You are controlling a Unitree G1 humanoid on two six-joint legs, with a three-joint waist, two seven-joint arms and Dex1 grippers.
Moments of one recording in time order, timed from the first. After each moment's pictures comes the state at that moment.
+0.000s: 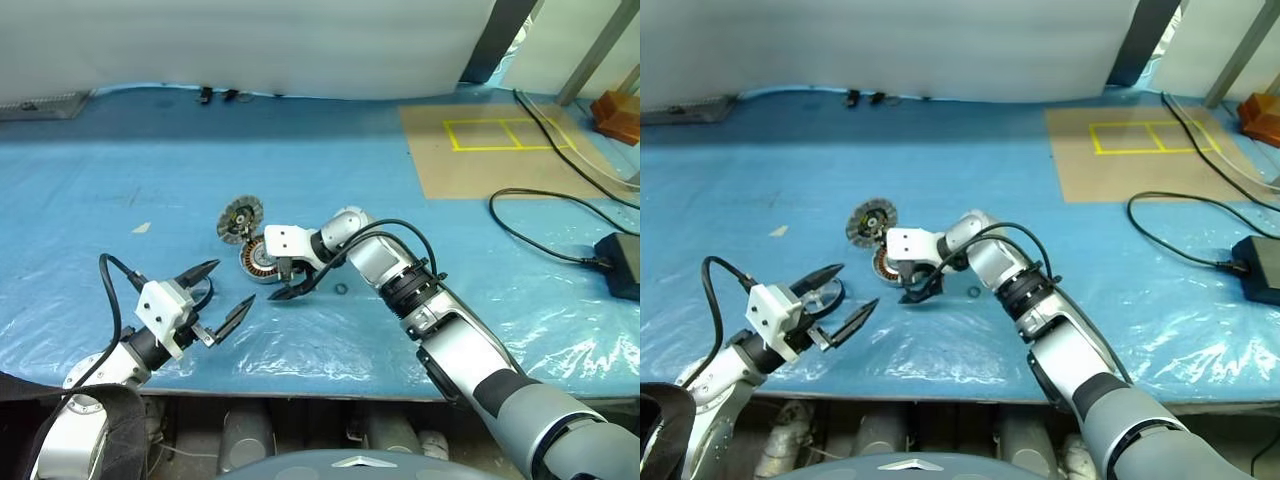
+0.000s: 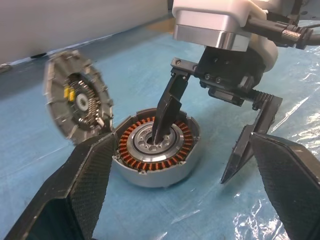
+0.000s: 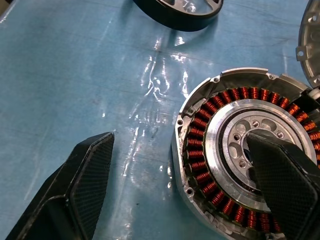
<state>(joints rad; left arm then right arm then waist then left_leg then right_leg) 0.31 0.49 0.13 -0.44 -0.35 0.00 -0.67 -0.87 -0.09 0.48 0.47 -0.30 0.27 1.28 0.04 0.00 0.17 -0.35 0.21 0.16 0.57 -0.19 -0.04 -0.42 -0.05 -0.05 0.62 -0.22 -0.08</state>
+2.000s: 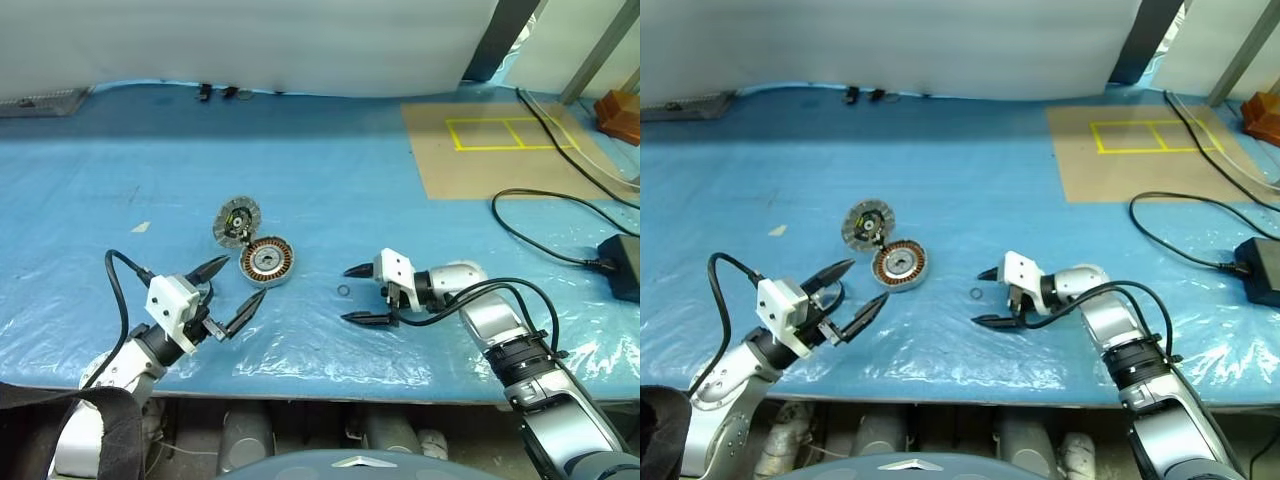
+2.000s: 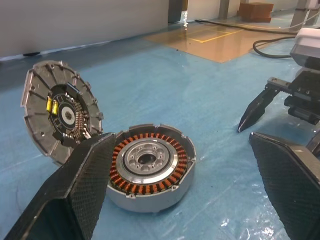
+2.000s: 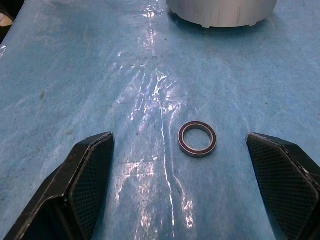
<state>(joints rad) 0.31 0.43 0.10 -0.46 -0.39 0.05 -0.66 -0.40 -0.51 0.28 0.24 0.07 0.05 1.22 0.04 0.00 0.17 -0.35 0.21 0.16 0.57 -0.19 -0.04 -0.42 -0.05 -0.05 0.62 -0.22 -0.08</state>
